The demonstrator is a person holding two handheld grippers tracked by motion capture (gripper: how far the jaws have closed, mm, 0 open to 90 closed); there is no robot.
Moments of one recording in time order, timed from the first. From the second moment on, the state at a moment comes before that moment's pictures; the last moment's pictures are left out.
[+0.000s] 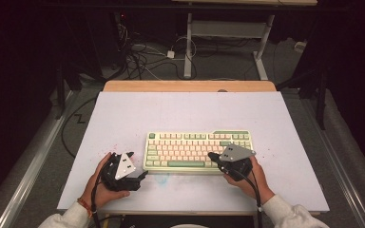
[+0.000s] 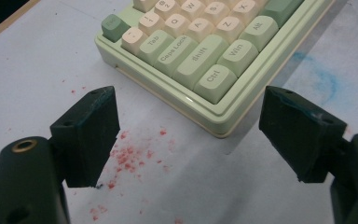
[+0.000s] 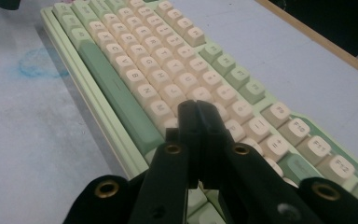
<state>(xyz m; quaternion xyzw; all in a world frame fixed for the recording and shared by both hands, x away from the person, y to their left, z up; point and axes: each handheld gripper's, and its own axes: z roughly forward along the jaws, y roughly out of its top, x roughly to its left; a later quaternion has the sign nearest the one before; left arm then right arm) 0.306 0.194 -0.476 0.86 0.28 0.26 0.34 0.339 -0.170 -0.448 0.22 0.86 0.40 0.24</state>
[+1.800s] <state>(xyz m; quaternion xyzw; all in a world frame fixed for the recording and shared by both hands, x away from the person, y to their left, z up) 0.305 0.193 -0.477 0.87 0.27 0.27 0.32 0.340 -0.149 -0.455 0.20 0.87 0.39 0.23</state>
